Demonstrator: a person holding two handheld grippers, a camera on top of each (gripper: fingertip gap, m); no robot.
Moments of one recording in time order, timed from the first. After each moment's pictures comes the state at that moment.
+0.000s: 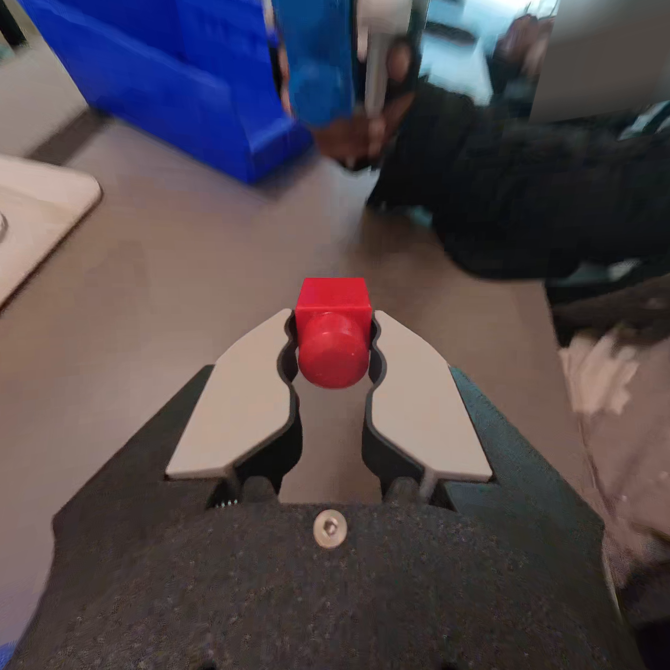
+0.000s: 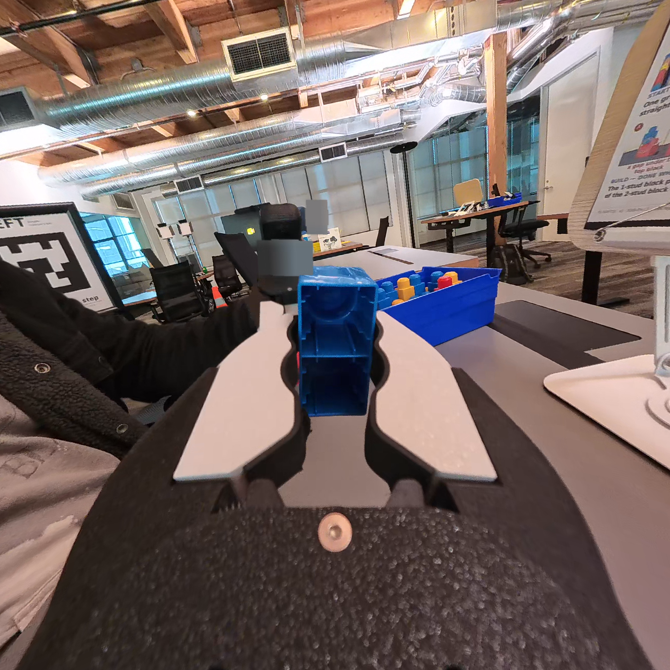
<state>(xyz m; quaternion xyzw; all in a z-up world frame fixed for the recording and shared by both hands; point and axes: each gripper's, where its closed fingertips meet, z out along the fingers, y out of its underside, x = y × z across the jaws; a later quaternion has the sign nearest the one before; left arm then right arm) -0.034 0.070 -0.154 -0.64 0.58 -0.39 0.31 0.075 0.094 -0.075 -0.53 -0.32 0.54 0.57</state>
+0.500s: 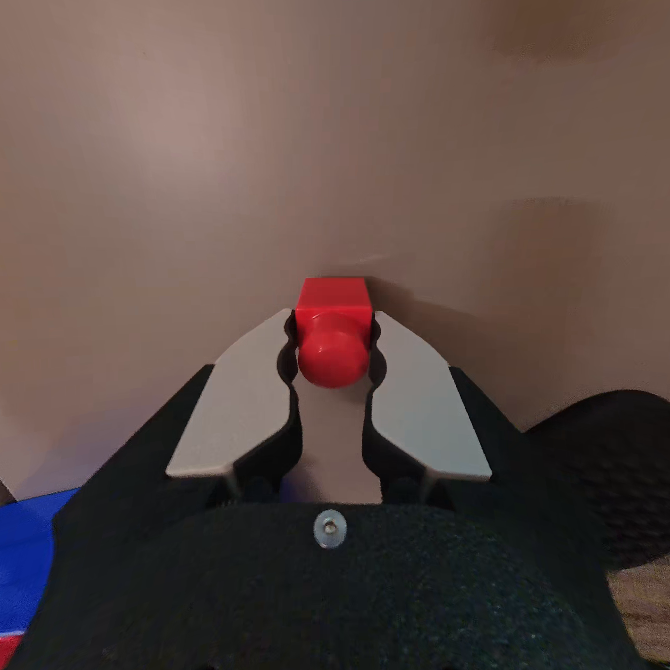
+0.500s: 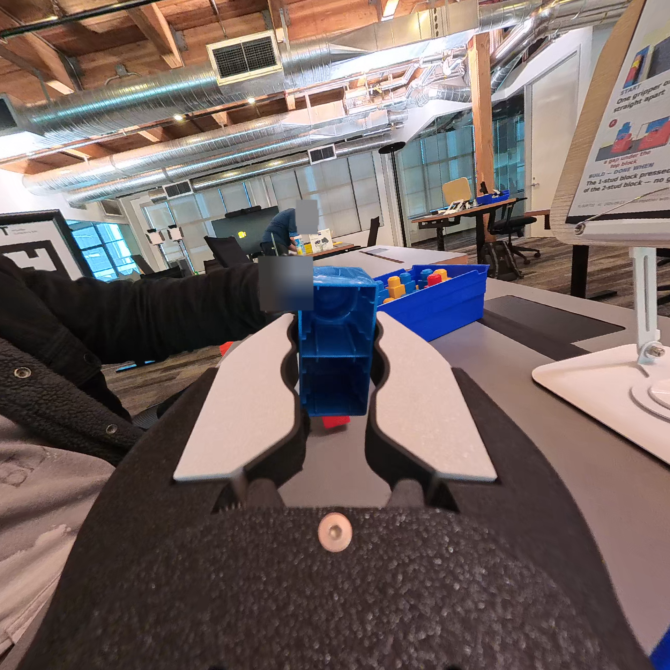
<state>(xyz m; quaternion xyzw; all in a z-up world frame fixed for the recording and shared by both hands) -0.075 0.100 -0.242 -0.65 0.76 -0.03 0.05 0.079 0.100 -0.076 -0.54 -0.31 0.53 0.57</state>
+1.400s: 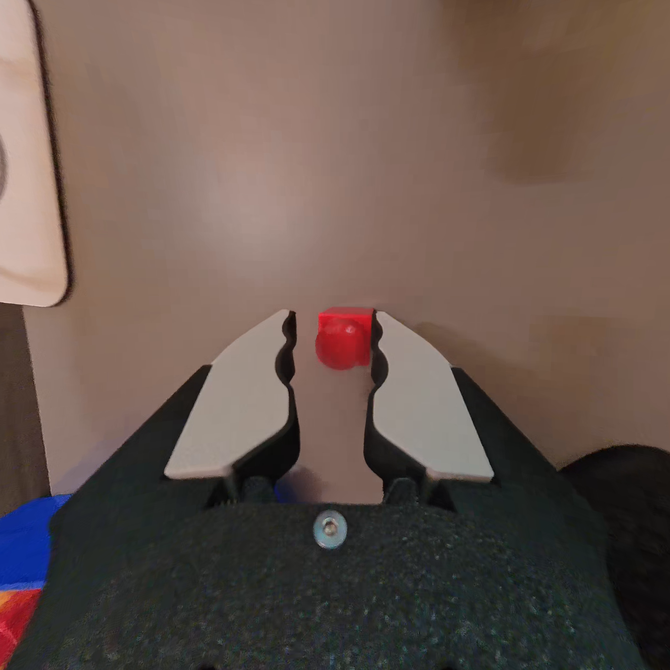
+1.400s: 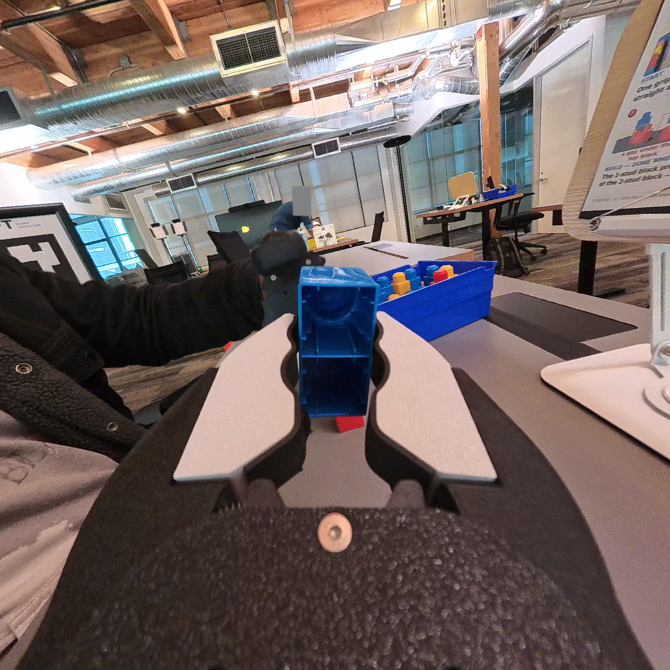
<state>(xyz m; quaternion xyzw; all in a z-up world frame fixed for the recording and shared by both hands) -0.055 0.111 -0.206 -0.65 0.73 -0.08 0.19 0.072 0.097 -0.078 -0.54 -0.32 0.54 0.57</state>
